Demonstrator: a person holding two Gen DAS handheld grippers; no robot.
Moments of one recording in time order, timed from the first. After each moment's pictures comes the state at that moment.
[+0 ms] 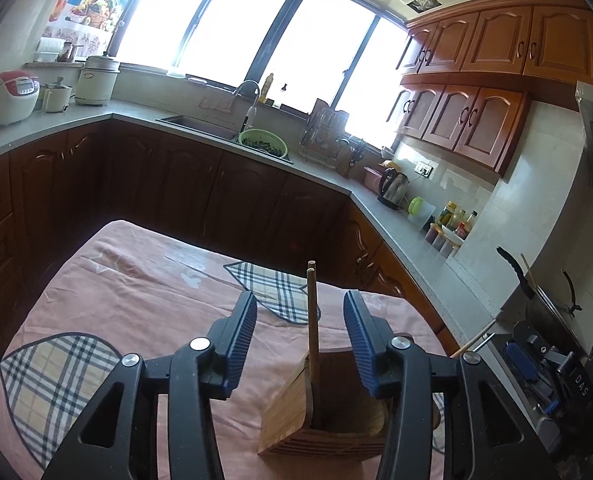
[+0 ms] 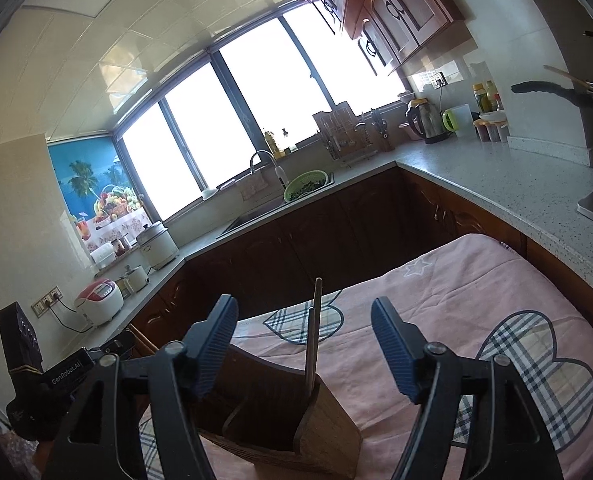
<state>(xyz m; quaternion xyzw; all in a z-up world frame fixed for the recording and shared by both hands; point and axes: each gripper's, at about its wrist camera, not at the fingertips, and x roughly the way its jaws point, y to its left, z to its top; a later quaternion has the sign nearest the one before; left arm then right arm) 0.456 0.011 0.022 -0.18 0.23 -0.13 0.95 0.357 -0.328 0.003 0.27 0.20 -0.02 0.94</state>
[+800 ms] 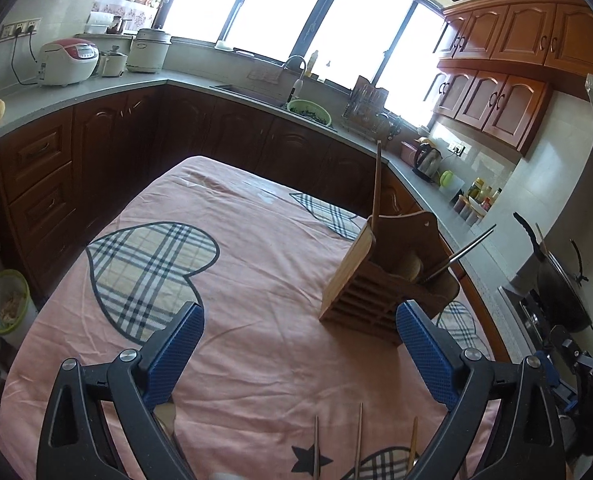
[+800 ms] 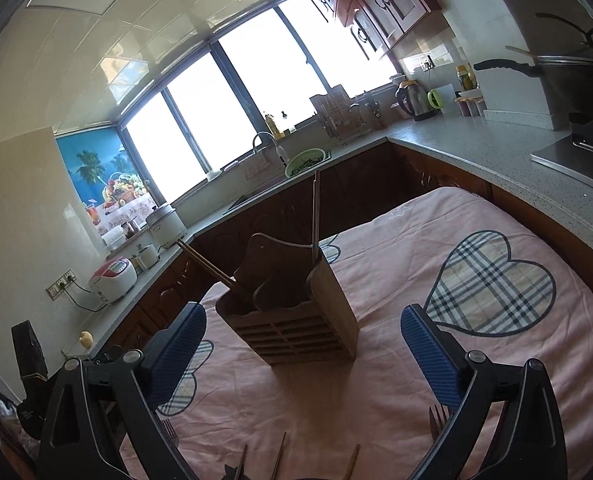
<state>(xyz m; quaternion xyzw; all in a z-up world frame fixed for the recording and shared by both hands) 0.274 0.057 0.012 -0.18 0.30 -0.07 0.93 0.230 -0.294 -0.007 0.29 0.24 -0.02 0.93</state>
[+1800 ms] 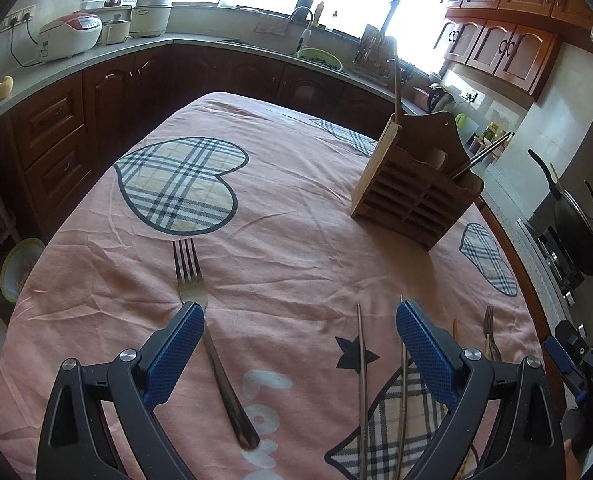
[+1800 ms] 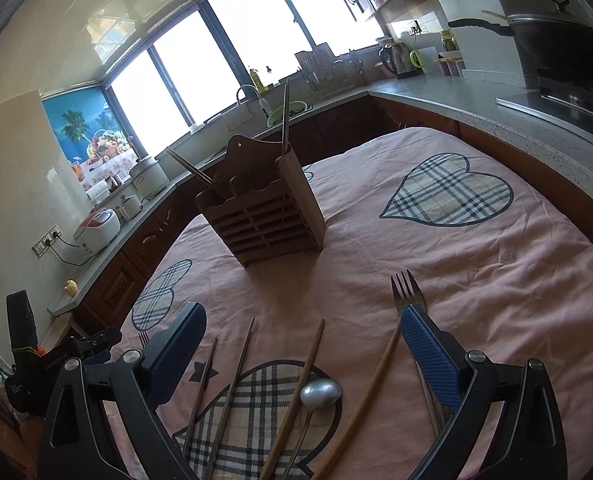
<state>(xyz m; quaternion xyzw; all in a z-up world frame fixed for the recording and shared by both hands) 0.225 0.052 -0.015 -0.15 0.38 -0.06 0.91 0.158 -0.261 -0.056 0.27 0.32 -0.03 0.91</state>
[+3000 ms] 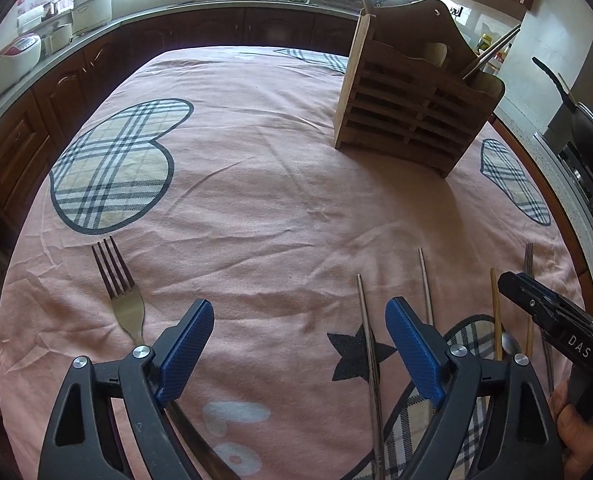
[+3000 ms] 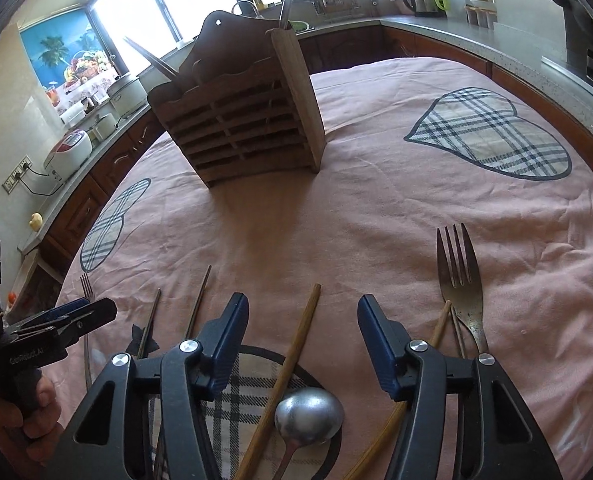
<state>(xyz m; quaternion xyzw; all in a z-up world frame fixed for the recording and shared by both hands) 0.304 -0.014 -0.061 -0.04 0.48 -0.08 0.87 0.233 -0.235 -0.123 0.21 0.46 -0.01 0.86</state>
